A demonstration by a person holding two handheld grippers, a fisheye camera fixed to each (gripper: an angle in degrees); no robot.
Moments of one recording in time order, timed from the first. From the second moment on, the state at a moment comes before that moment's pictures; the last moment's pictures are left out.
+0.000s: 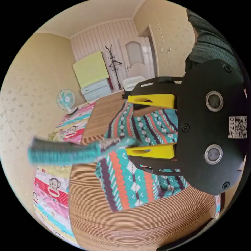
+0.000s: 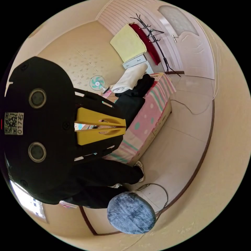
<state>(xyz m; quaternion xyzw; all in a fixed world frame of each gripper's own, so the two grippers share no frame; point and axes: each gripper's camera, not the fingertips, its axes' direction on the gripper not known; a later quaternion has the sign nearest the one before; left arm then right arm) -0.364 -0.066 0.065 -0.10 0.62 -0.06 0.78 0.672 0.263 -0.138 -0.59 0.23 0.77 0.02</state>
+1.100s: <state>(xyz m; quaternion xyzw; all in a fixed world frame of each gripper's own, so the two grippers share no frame) -0.215 0.321 0.086 -0.39 0.42 -0.56 0.60 0.309 0.421 0.186 -0.70 -0.16 0.70 0.05</state>
